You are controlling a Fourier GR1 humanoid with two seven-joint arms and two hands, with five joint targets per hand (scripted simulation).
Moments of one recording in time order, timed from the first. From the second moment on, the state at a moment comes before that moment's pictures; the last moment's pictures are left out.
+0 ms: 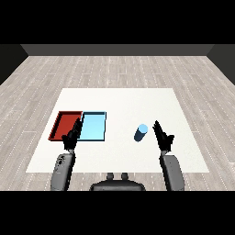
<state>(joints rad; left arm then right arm) -0.03 0.09 0.01 -1.59 -0.04 0.00 0.01 -0.01 -0.09 -0.01 -1.56 -0.02 0.02 0.03</state>
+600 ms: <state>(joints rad) 0.00 0.06 0.05 -1.62 0.05 -0.07 -0.21 -0.02 -0.04 0.00 -1.59 -0.07 0.09 -0.15</state>
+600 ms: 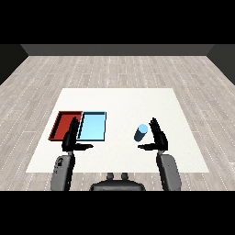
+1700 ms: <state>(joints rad) -0.01 0.05 0.07 -1.59 0.09 -0.12 -0.31 -0.11 -0.05 -0.08 -1.41 -0.13 0.10 -0.24</state>
